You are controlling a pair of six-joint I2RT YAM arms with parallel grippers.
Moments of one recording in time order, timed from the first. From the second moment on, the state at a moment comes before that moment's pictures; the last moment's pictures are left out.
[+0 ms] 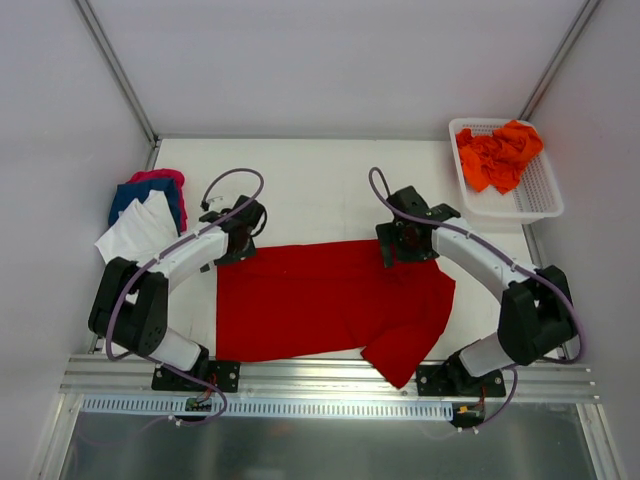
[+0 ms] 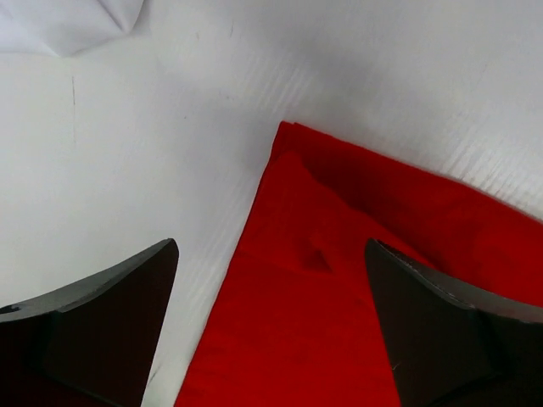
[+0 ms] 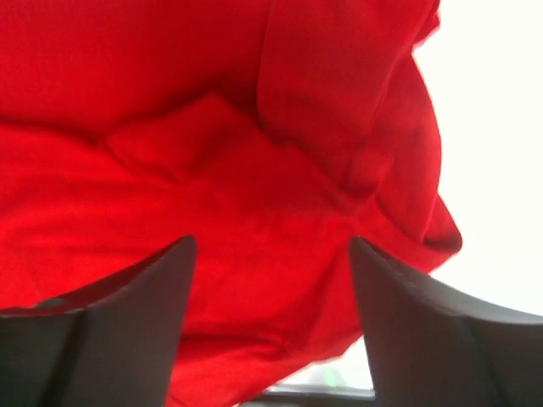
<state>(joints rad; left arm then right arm) -0.40 1.50 0.95 -0.76 -0.60 -0.74 0.49 1.51 1.10 -0.82 0.16 0.24</state>
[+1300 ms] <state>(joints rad) -0.46 1.68 1.05 -0.65 -0.48 -0.74 0.55 1.63 1.10 -0.67 0.25 0.25</state>
